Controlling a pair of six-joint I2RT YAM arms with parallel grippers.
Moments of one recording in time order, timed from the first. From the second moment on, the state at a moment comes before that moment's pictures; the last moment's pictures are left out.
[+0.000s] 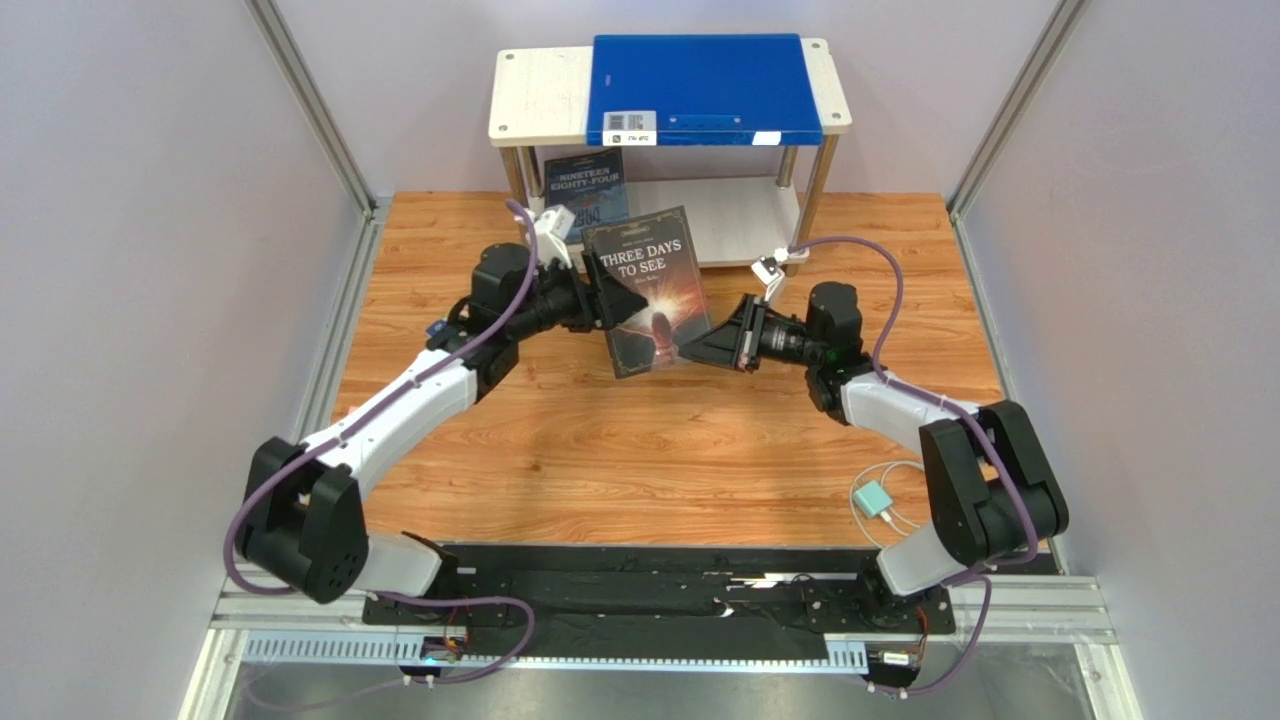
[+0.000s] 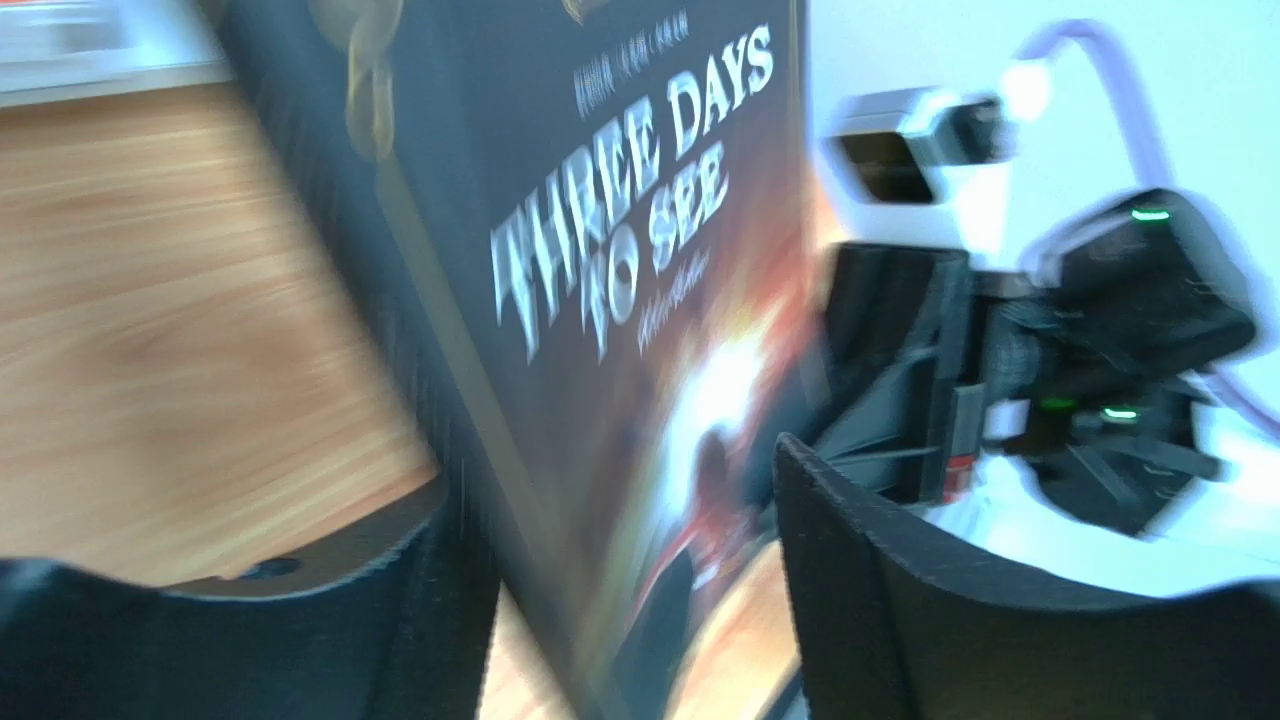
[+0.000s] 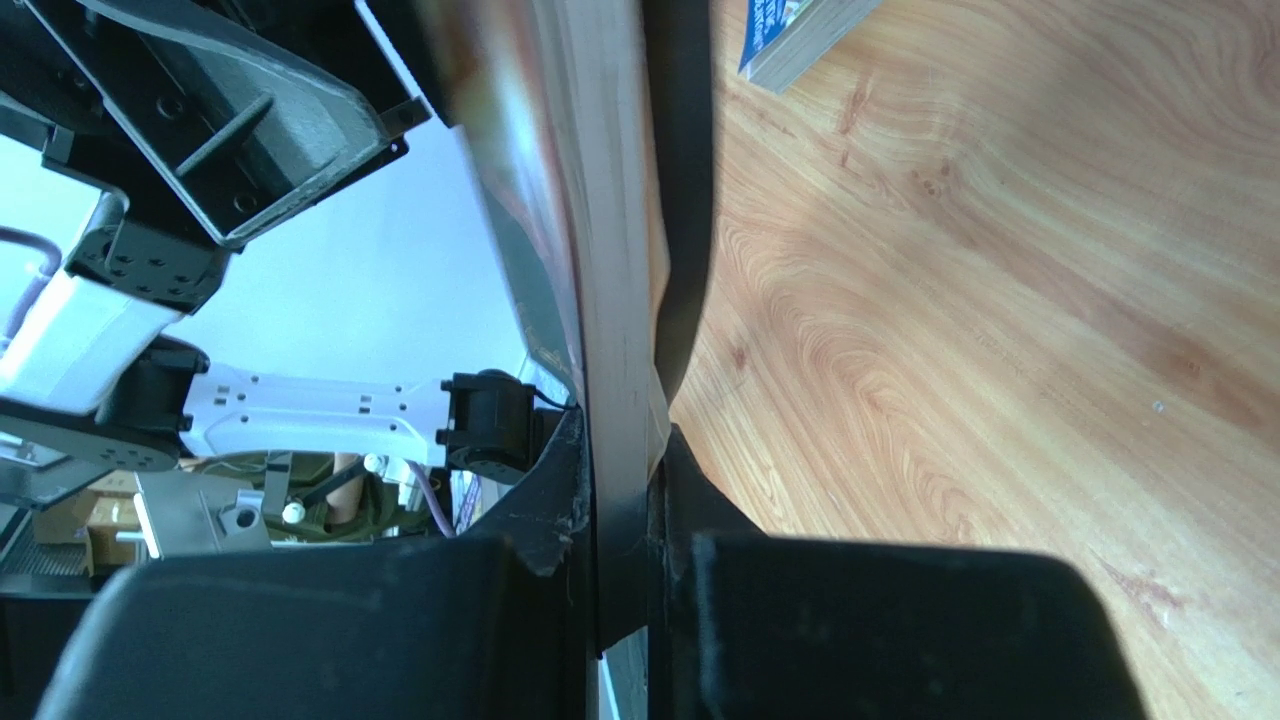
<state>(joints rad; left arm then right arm) -0.46 1.39 0.99 0.15 0.41 -0.63 0.31 1.52 0.72 0.64 -0.93 0.97</state>
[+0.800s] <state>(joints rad) -0.25 0.98 1.03 -0.41 0.05 -0.35 0.35 1.94 1.33 0.58 -0.89 1.04</state>
